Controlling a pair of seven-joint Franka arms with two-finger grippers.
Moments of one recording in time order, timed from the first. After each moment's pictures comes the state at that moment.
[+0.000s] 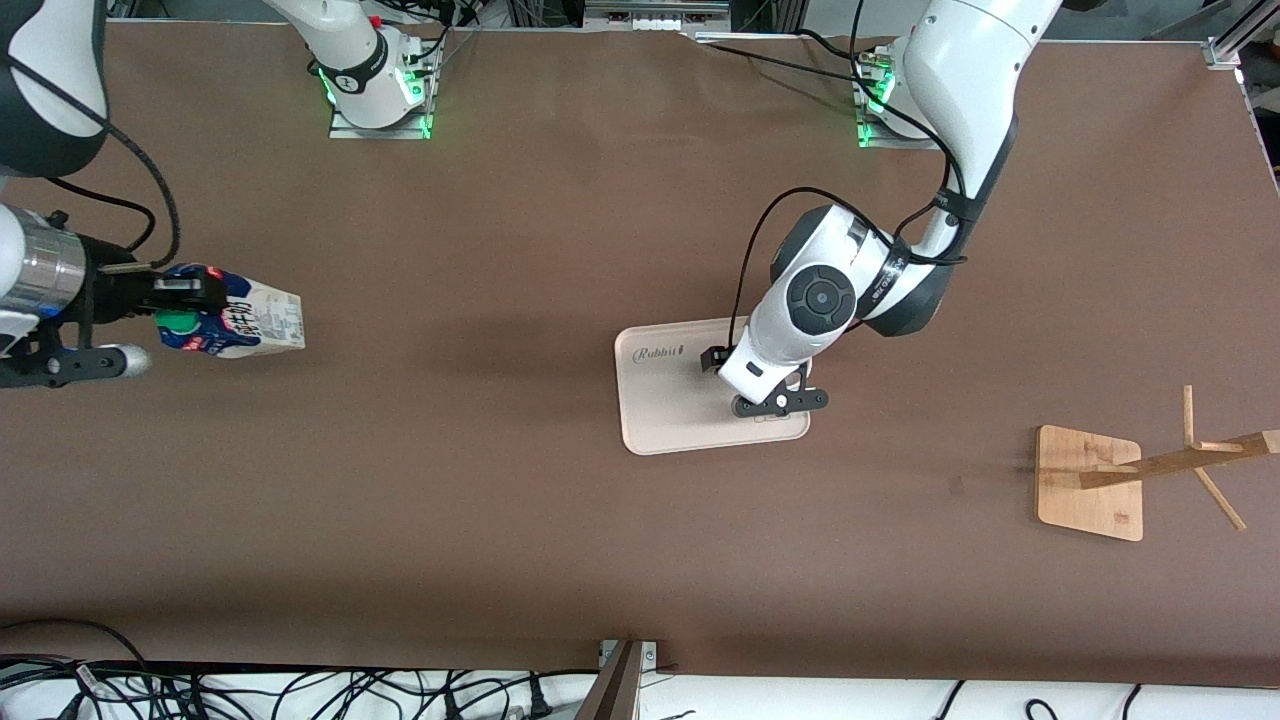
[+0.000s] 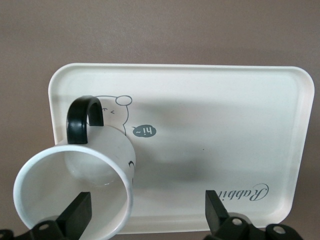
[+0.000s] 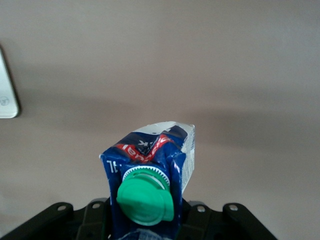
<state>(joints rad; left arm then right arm) -0.37 0.62 -0.18 -1.62 -0.05 2.17 -0.64 0.13 0.39 -0.12 -1.18 0.09 1.33 -0.04</state>
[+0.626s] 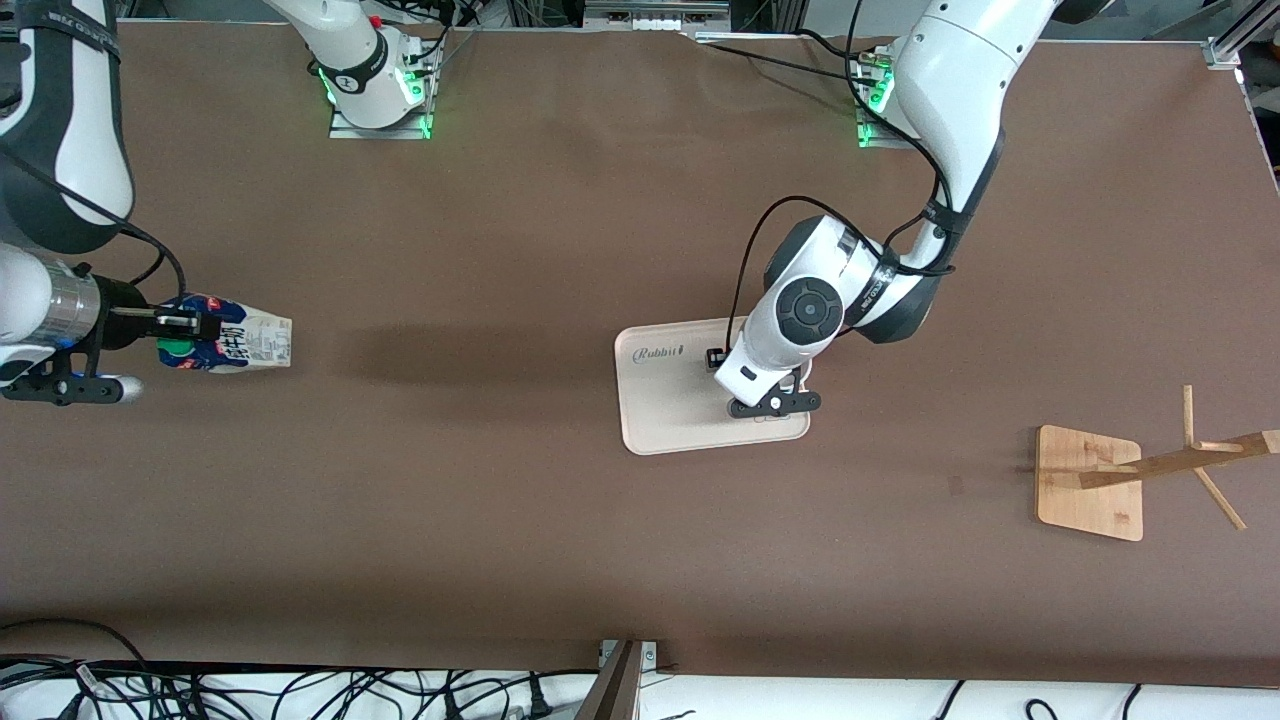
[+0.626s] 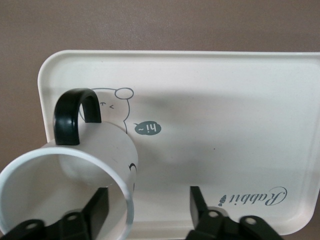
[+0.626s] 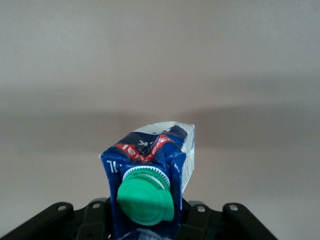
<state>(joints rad) -0.38 0.65 -0.18 -1.62 -0.04 2.17 -0.64 0.12 0.30 -0.20 -1.59 0.10 1.70 -0.04</state>
